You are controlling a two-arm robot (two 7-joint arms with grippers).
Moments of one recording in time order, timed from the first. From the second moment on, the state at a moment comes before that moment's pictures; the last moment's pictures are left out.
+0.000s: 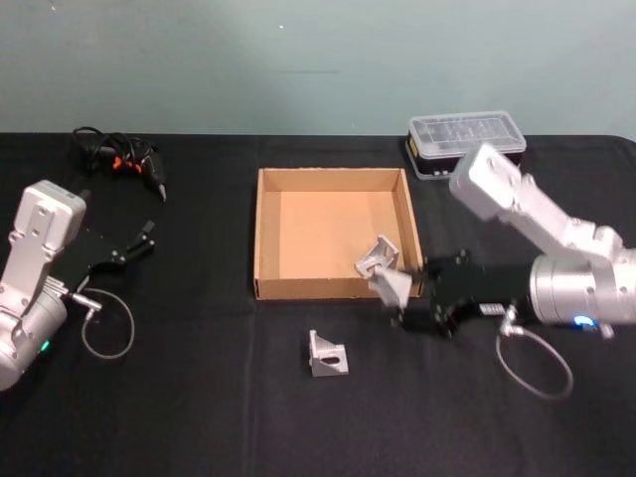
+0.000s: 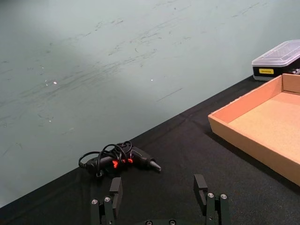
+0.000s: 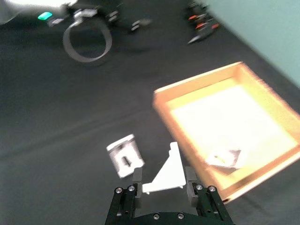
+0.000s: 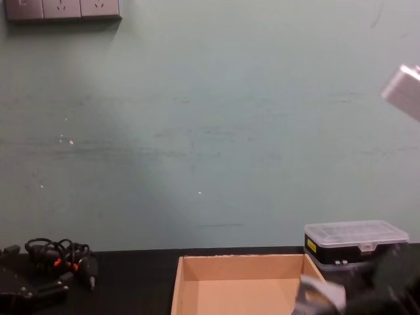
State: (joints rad) left arm -0.20 0.60 0.45 -1.41 -0.25 -0.12 0.03; right arm 0.48 0.80 -0.66 -1.73 0.43 0.47 0.61
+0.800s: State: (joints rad) left arm -0.20 0.60 0.45 -1.41 -0.25 -0.12 0.03; right arm 0.67 0.48 -0.70 -1.35 0.31 0.48 0.56
